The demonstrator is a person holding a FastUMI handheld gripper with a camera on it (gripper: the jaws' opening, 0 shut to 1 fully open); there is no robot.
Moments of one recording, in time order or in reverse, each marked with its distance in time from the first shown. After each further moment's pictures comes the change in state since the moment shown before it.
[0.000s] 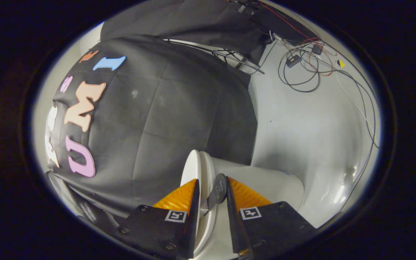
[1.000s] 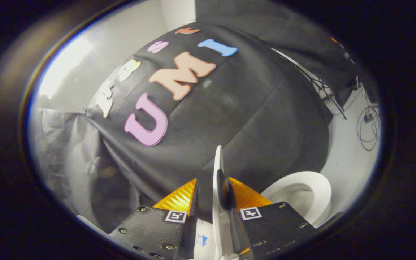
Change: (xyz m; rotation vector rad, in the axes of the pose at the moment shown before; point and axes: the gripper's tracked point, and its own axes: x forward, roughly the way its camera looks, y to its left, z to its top) arm -0.081 0.327 -0.082 -0.494 -0.084 0.431
